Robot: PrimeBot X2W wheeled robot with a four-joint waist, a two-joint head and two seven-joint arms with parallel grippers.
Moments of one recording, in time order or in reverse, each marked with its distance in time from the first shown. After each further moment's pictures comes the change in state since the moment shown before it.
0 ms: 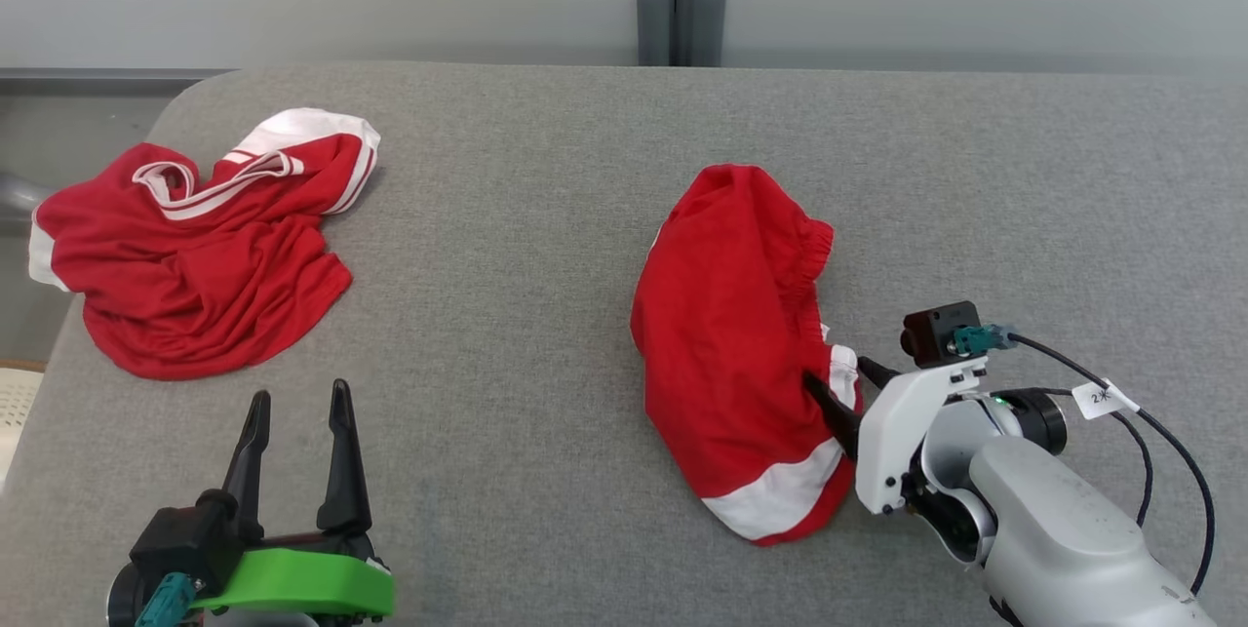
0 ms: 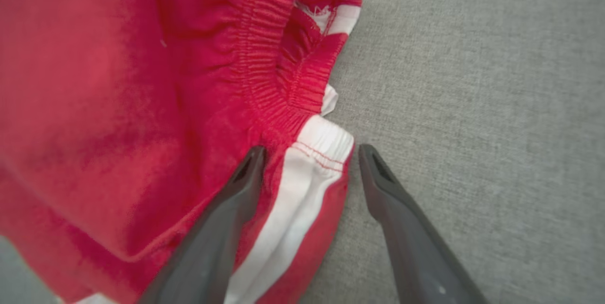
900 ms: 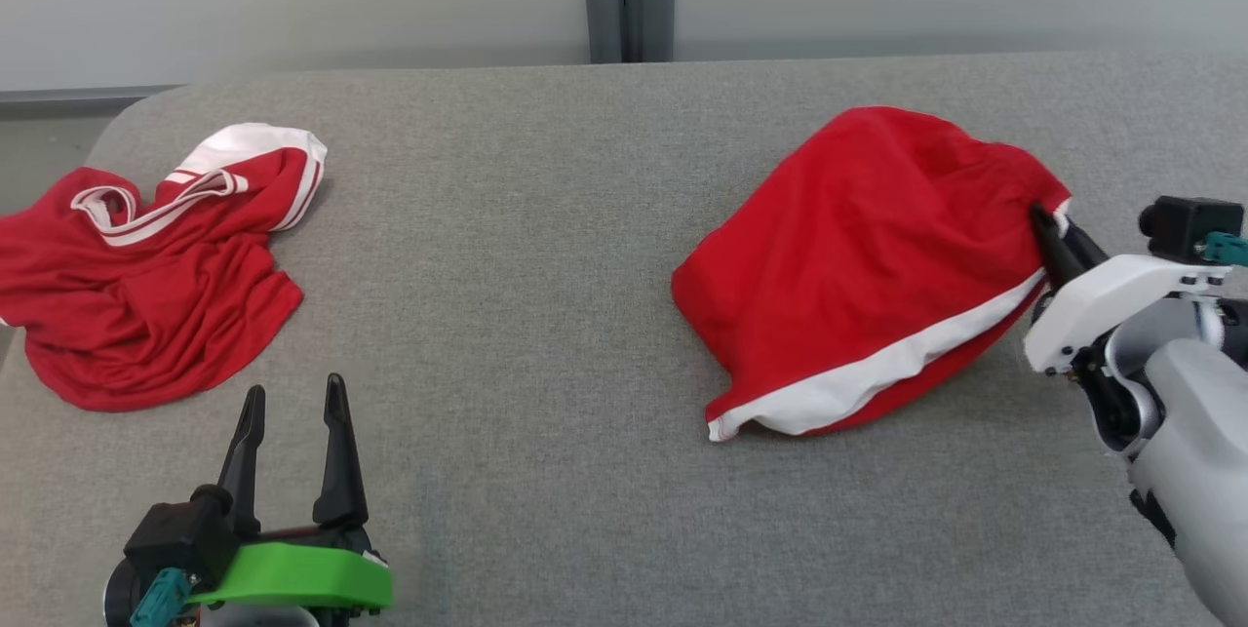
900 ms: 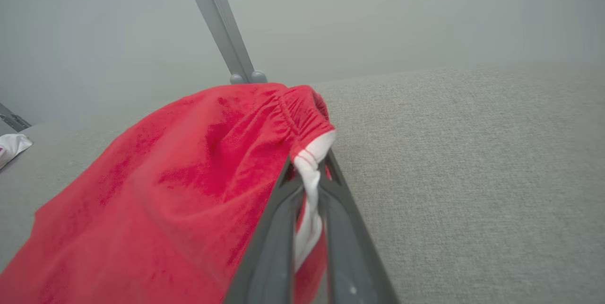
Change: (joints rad) left arm -0.004 -0.002 0.006 -0.001 -0.006 0.003 0.000; right arm -0.119 -0.173 -0.140 0.079 0.119 0.000 -0.263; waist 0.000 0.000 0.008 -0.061
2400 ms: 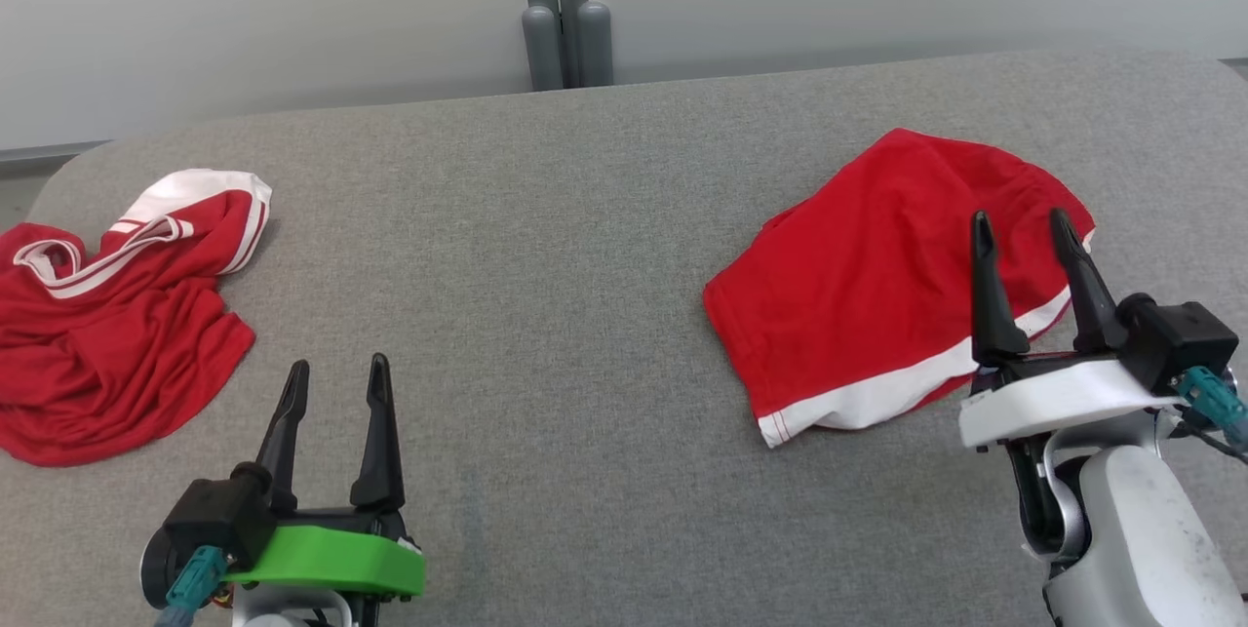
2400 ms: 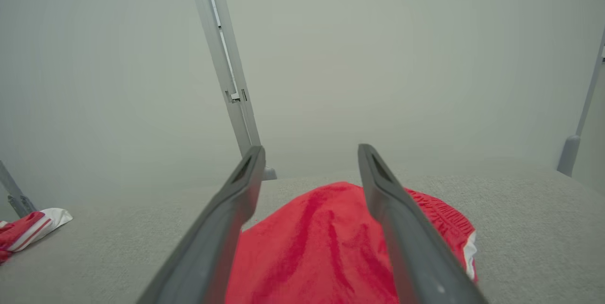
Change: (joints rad) left arm -0.035 -0.001 -0.065 -0.001 0.003 -0.011 0.000; right arm 0.376 0.303 -0.439 -0.596 -0.513 0.000 -0.070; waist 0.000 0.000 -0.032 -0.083
